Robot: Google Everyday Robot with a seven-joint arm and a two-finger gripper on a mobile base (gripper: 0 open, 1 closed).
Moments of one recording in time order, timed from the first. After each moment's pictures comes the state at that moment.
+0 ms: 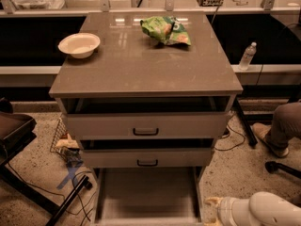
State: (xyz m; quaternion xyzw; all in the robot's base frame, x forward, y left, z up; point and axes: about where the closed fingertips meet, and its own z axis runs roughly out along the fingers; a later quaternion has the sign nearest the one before) arm 0.373 -0.222 0.417 -0.61 0.74 0.09 0.27
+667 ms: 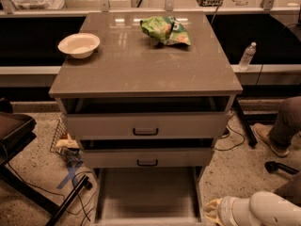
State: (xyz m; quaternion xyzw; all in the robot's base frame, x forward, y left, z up) arm 0.372 -0.220 0.416 -0.61 0.74 0.09 0.27
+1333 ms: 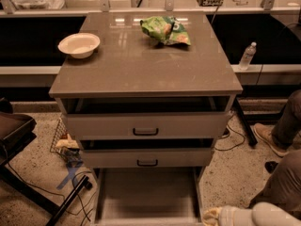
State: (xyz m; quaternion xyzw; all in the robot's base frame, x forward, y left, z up) arm 0.365 -0.222 0.365 -0.58 0.74 0.13 0.30
